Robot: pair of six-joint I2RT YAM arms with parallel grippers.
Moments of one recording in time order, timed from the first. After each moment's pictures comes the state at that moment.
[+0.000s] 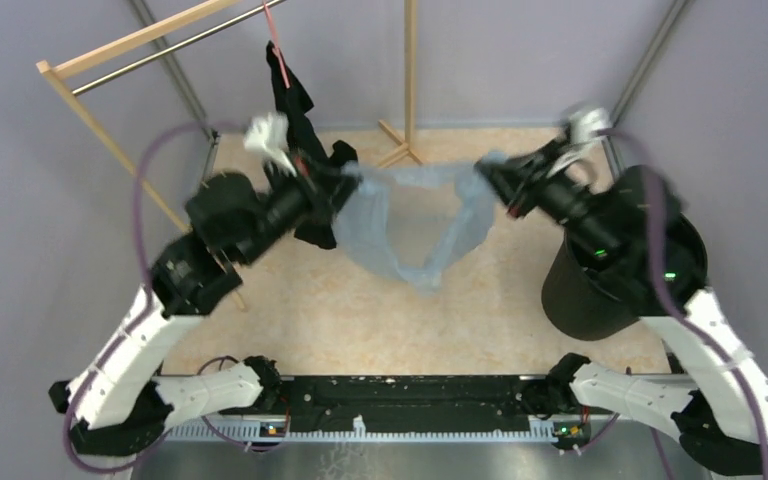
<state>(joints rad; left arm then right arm) -0.82 0.88 1.27 -0.53 -0.19 -0.62 0.72 0.88 1.25 -0.39 -0.05 0.17</state>
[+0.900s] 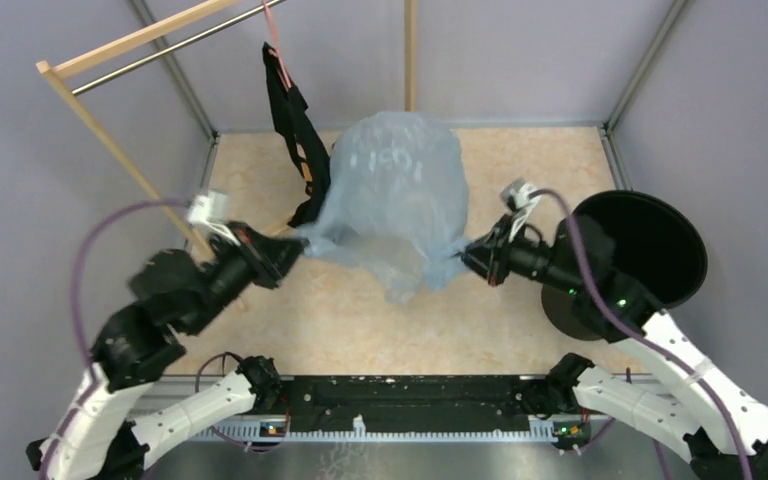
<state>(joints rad) -0.82 0.55 1.08 -0.78 -0.24 -0.67 0.72 0.70 0.79 -0.37 -0.28 0.30</state>
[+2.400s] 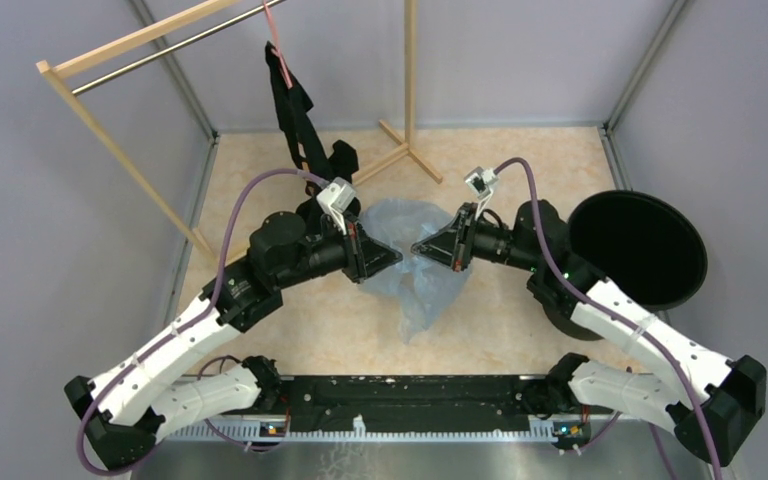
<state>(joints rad) -0.82 0.90 1.00 -0.28 0.29 -0.54 0.72 0.97 0.86 0.02 -0.50 0.56</state>
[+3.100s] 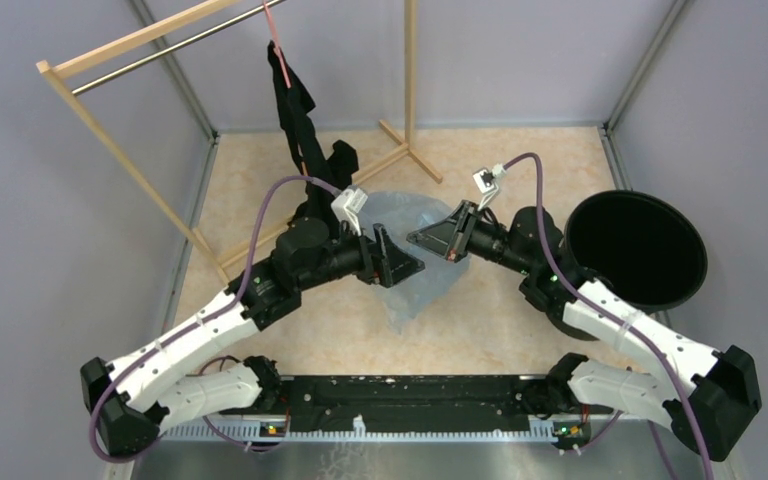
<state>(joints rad) -0.85 0.92 0.86 -0.13 0.23 -0.72 0.72 1.00 0.77 0.25 -0.38 0.90</state>
